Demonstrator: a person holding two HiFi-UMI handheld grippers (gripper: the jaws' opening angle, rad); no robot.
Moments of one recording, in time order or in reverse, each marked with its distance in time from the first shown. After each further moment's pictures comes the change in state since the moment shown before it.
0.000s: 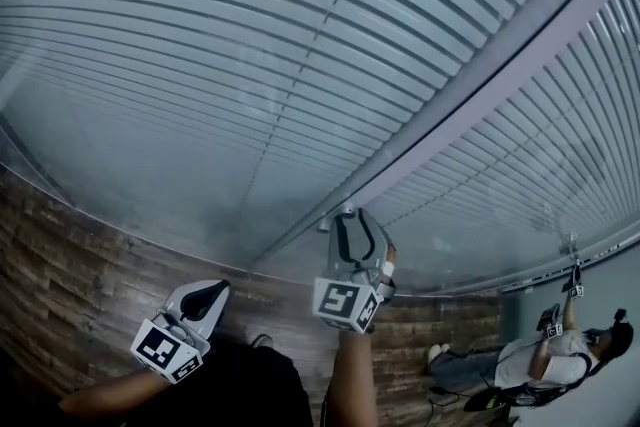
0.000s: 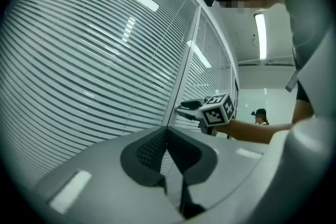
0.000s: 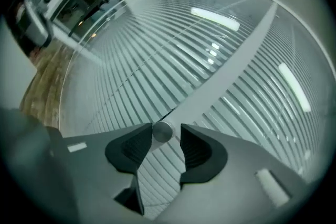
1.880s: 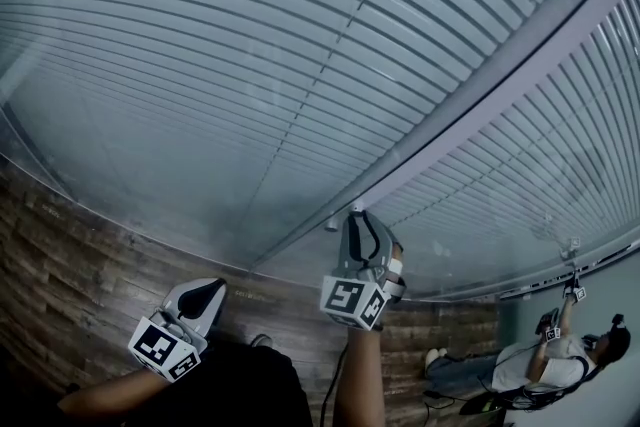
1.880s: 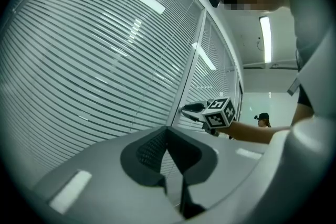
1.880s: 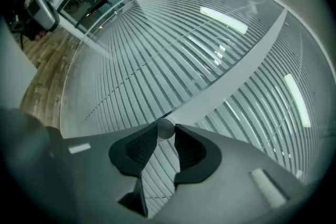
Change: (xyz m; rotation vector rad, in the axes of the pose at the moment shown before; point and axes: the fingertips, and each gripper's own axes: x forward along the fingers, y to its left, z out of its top) left arm -0.021 0.013 -0.003 -0.044 -0.009 0.039; right arm 0.001 0.005 -0.006 -0.136 0.048 -0.005
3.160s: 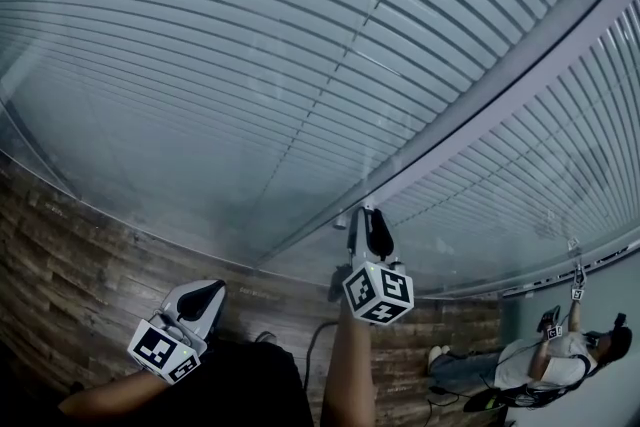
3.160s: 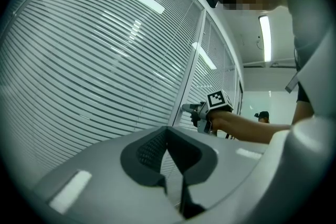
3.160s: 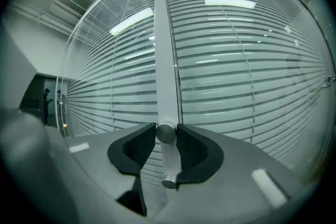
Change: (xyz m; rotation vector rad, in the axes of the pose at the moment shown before) left arm -0.015 0.008 0.001 0.011 0.006 0.006; right arm 0.004 -0.017 -0.004 1.052 -0.112 0.054
